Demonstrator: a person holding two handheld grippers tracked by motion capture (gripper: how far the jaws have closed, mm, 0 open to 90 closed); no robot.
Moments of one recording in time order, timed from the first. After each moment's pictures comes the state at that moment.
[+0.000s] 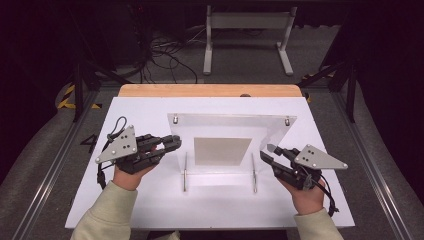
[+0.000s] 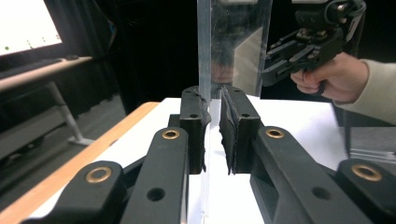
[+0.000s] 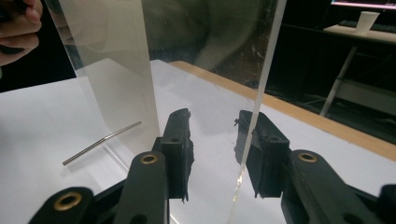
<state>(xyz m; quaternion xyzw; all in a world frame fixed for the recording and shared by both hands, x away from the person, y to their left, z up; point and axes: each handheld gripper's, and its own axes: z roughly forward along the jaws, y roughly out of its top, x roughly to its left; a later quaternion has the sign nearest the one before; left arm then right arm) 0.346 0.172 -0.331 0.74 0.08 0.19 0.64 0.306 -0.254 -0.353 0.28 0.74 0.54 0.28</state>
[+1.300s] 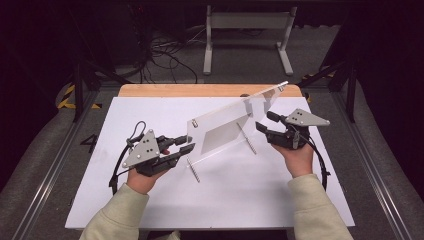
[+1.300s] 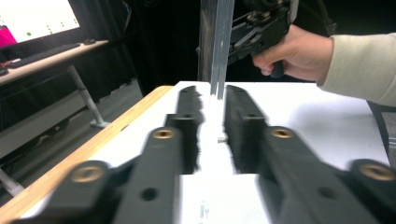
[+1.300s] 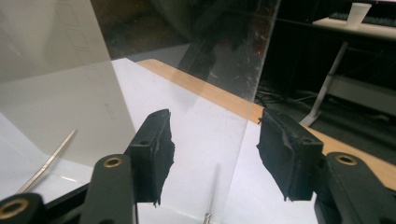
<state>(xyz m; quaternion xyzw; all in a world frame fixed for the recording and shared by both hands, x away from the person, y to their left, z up) 0.345 0.141 -0.342 0.76 0.11 0.20 0.60 0.405 -0.265 -0.355 0.31 0.74 0.53 0.28</state>
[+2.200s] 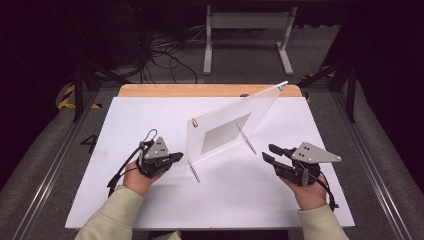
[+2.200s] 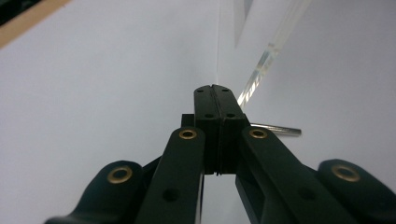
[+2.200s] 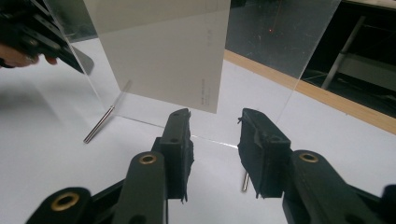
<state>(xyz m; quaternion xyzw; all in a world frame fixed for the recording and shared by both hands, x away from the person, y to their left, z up) 0.382 0.142 -0.422 0.88 0.22 0.15 0.40 0.320 -0.266 -0.368 0.30 0.77 0.50 0.26</state>
